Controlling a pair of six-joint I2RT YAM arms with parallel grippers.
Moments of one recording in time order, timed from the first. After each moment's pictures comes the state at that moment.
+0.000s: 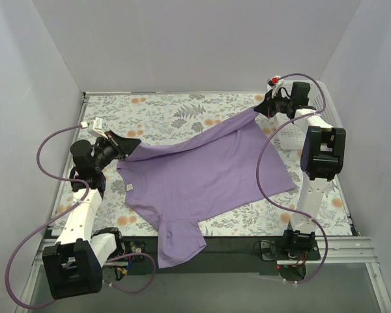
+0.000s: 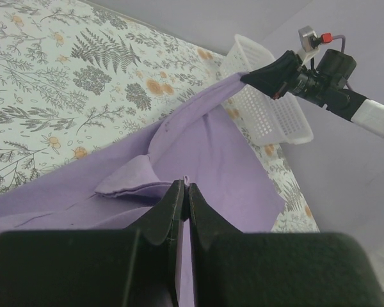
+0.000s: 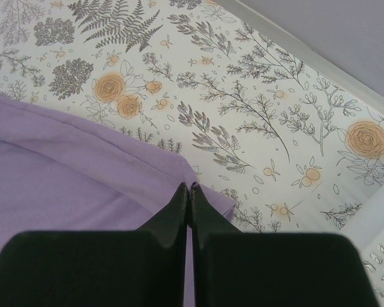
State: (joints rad) left arm 0.15 0.98 0.56 0.31 0.73 -0.65; right arm -0.07 2.15 1.62 -0.03 -0.91 -0.33
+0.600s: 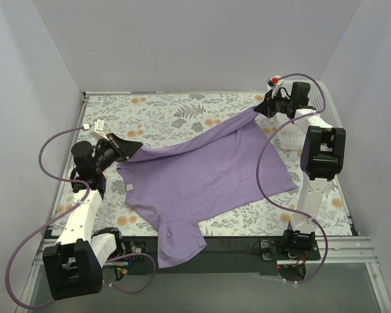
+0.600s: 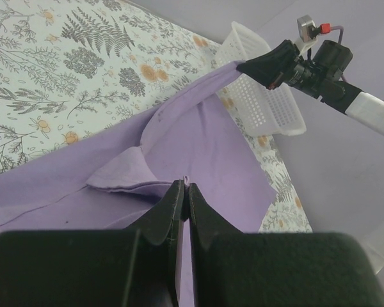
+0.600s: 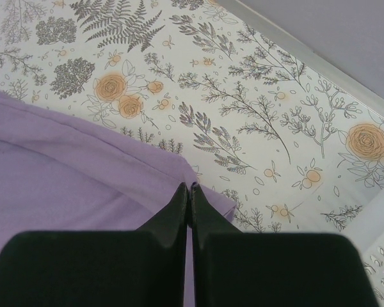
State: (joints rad) left arm 0.15 0.98 0.55 0.29 0.76 -0.67; right arm -0.07 2.15 1.62 -0.03 -0.91 -0.33
